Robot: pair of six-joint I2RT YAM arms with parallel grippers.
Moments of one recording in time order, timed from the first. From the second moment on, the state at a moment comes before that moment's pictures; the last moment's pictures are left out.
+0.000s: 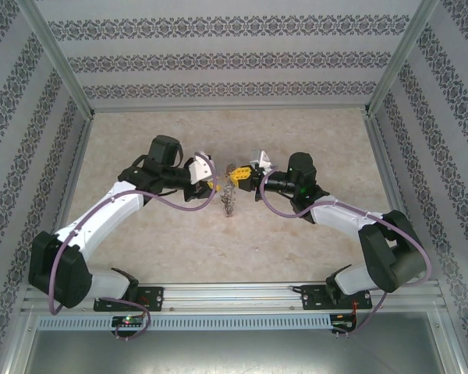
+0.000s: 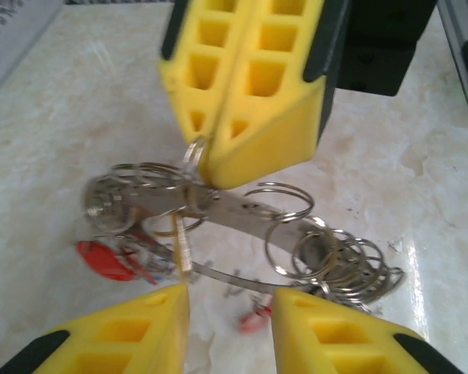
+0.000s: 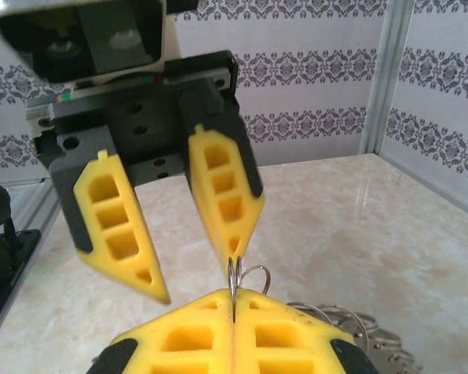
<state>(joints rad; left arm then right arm) -0.41 1.32 1.04 -0.42 0.70 0.67 0.48 1.44 0.69 0.68 -0.90 -0.03</state>
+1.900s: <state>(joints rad) -0.39 1.35 1.05 -0.41 0.84 0.69 0.53 1.53 0.73 0.86 -0.97 0.12</state>
